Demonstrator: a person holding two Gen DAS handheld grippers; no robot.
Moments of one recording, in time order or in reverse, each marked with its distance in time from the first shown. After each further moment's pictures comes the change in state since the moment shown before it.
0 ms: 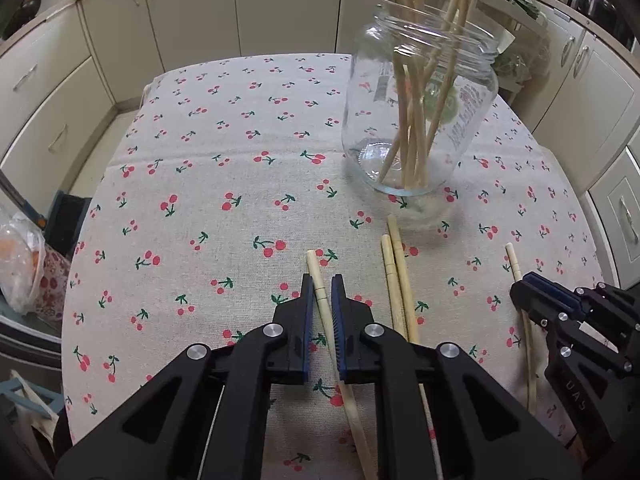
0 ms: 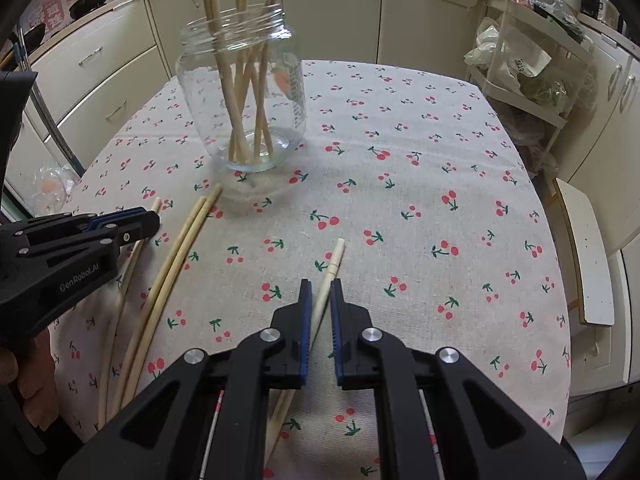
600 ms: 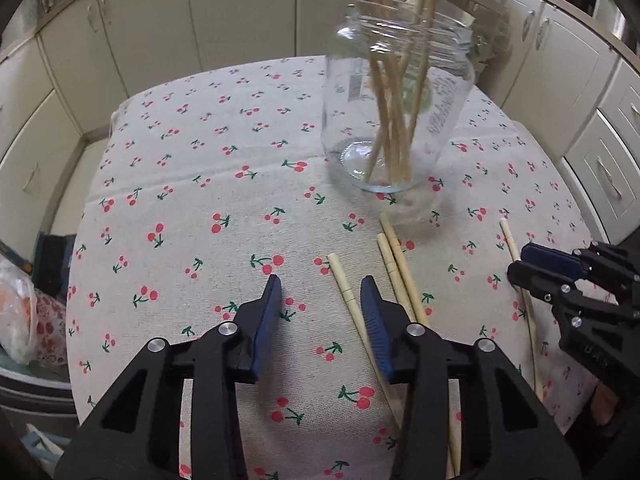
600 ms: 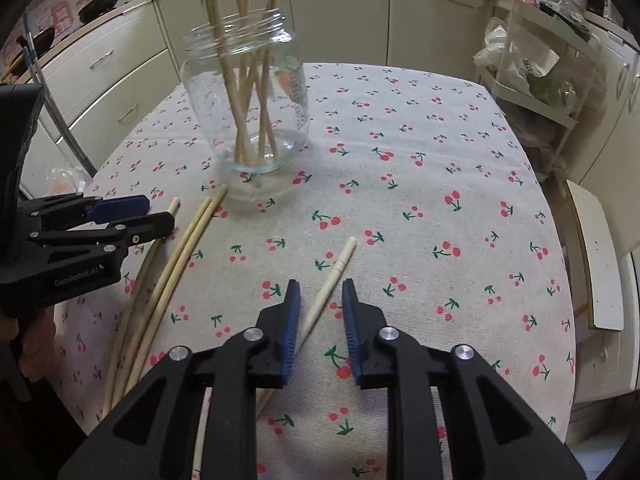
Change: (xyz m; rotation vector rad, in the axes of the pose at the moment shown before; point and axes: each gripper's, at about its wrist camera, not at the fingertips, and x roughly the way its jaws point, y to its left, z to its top) left arm 0.000 0.006 0.008 0.120 0.007 -0.079; right arm -0.003 -0.005 -0.001 -0.009 -0.002 0.041
